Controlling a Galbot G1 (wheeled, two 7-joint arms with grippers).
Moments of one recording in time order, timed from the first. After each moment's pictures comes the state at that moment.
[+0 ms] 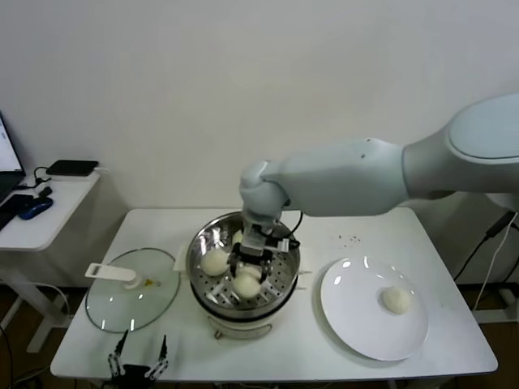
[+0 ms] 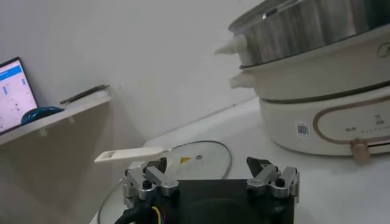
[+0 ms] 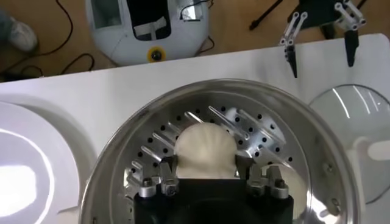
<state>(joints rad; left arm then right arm) 1.77 -1.57 -0.73 -1.80 0.28 -0.34 0.00 0.82 1.40 -1.71 1.43 0.33 0.34 -0.90</state>
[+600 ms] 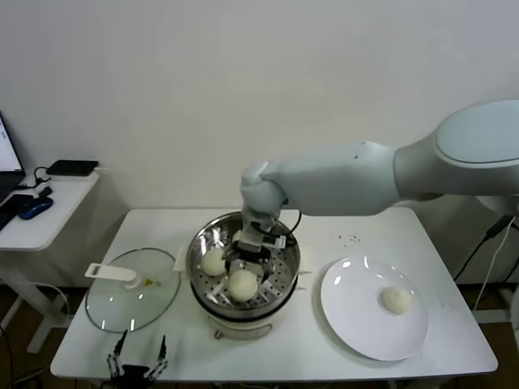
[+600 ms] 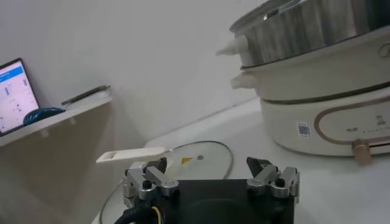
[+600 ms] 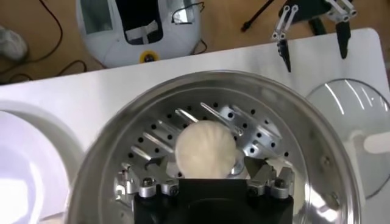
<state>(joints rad) 1.78 -1.57 -0.73 -1.80 0.28 -0.34 0.00 0.86 1.39 -1.74 1.40 0.43 0.35 -0.92</state>
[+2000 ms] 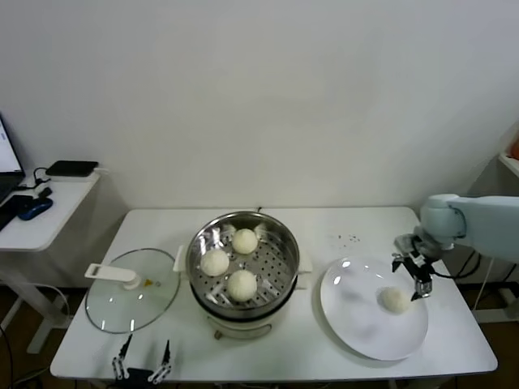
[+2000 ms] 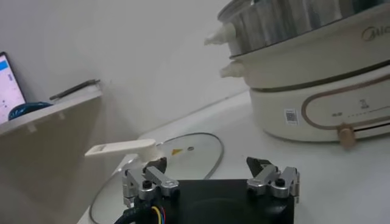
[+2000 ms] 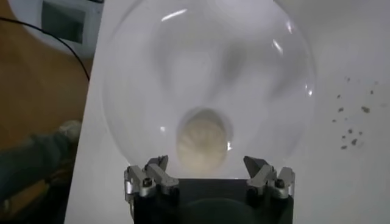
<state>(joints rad) 1.77 -1.56 -0.72 -1.76 0.30 -0.35 0.01 0.76 0.68 -1.97 1.41 0.36 -0.14 -0.86</state>
